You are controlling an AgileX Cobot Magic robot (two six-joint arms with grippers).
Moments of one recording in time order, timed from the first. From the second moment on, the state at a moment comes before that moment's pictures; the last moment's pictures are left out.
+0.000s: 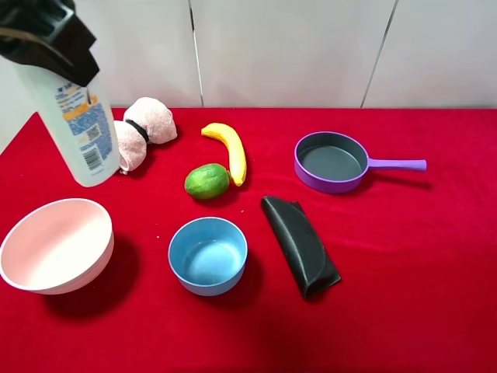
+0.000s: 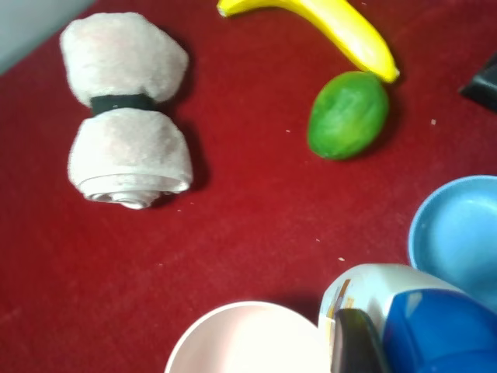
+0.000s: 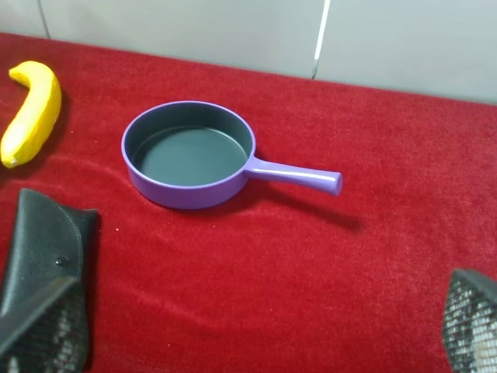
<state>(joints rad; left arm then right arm) -0.87 1.23 -1.32 0.33 1.18 -0.25 0.08 -0.01 -0.50 0.10 1.03 -0.17</state>
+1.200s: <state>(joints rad) -0.66 1.17 -0.90 0.33 1.04 -0.26 0.08 -0.01 -0.50 0.10 1.03 -0.17</state>
